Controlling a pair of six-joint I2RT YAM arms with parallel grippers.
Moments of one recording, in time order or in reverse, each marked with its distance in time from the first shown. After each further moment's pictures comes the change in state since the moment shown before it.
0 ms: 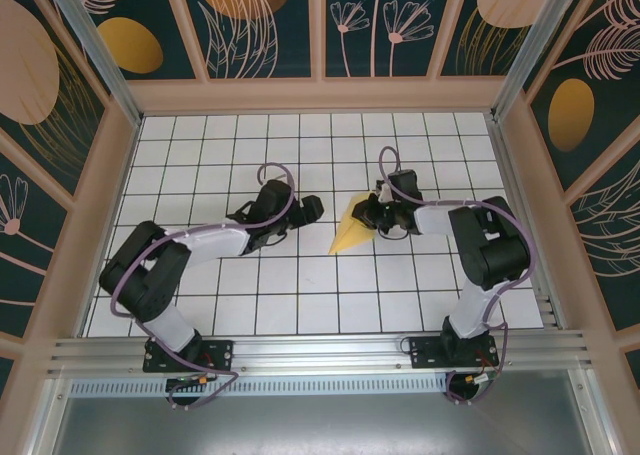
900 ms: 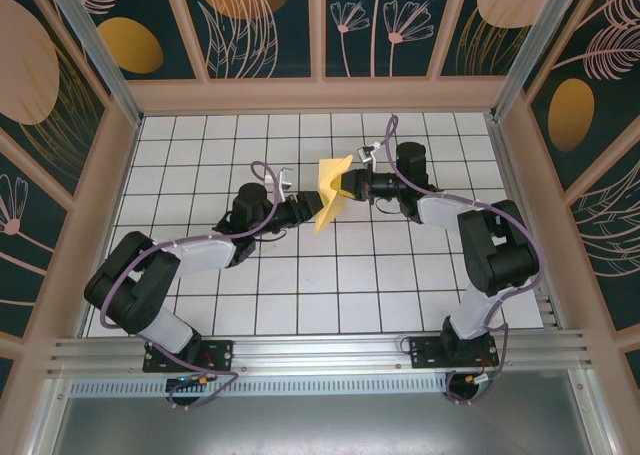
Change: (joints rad) left arm 0.050 -0.061 -0.145 0.528 0.456 -0.212; right arm -0.012 -0.046 0.113 0.333 -0.484 0.158
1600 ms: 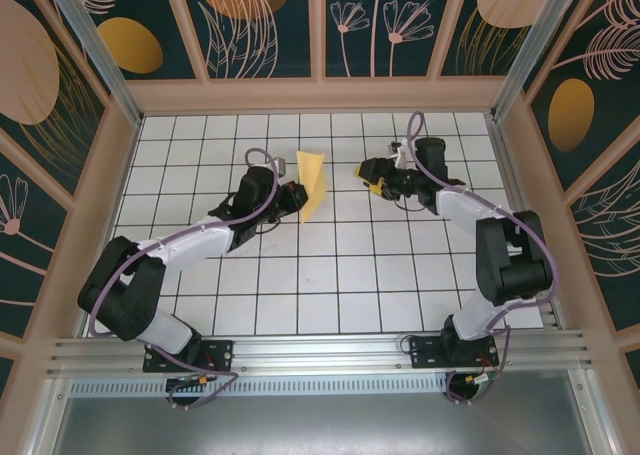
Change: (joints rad) left arm 0.009 -0.051 0.218 -0.600 -0.391 0.253; right arm -0.116 -0.106 0.052 -0.452 0.330 -0.258
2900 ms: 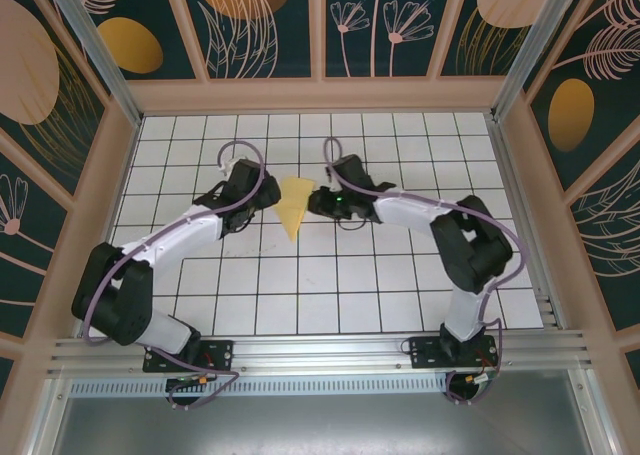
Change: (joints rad) left arm 0.101 -0.047 0.047 -0.375 -0.392 0.077; right arm 0.459 0.227 0.209 -0.178 0.444 -0.031
